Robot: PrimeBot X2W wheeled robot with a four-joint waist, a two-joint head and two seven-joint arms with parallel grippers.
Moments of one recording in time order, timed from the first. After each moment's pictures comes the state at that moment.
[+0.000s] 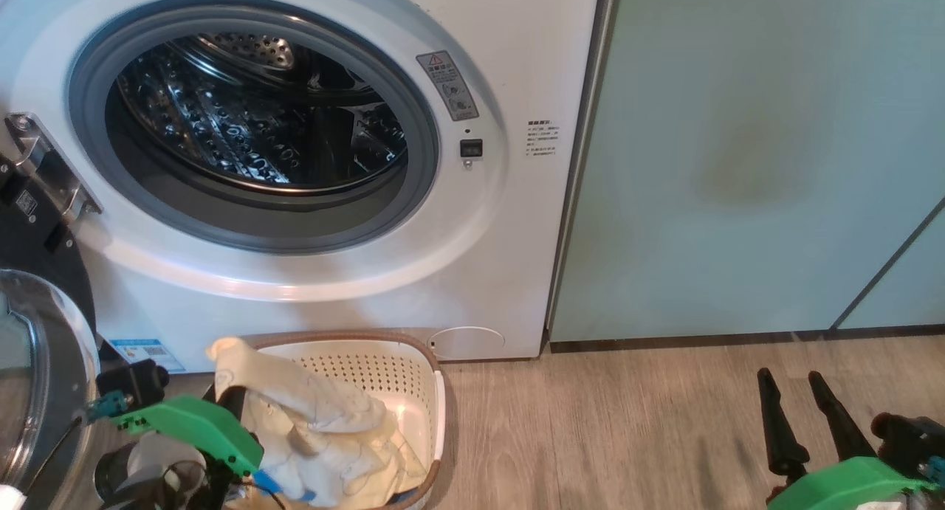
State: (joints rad) left arm -0.23 0.33 -0.33 0.63 -0.90 -0.12 -0.24; right arm -0.02 -0.12 0.14 0.36 0.40 0.13 -0.25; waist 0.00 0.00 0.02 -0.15
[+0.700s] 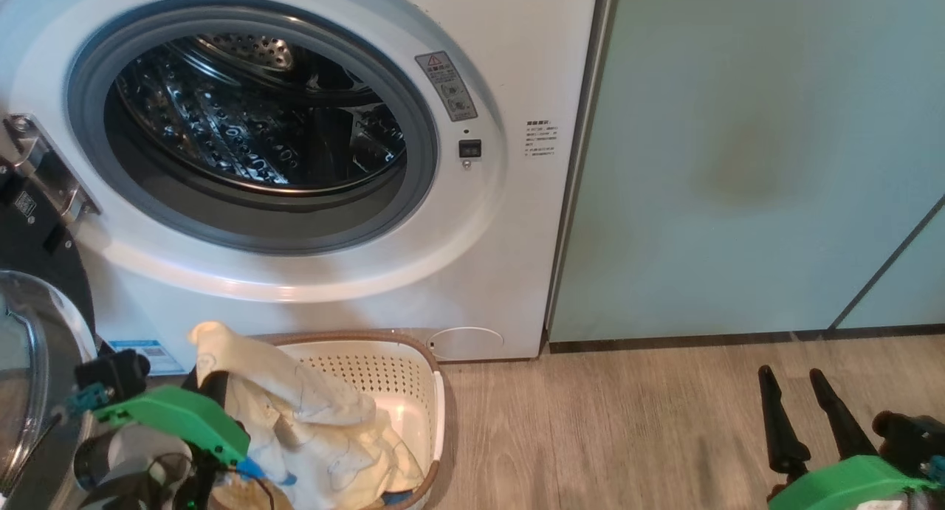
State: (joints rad) left arm -0.19 0.37 -0.28 0.52 -0.87 -0.07 -0.25; right arm -0.02 -0.12 0.13 0.35 0.40 0.13 -0.25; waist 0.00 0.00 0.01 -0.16
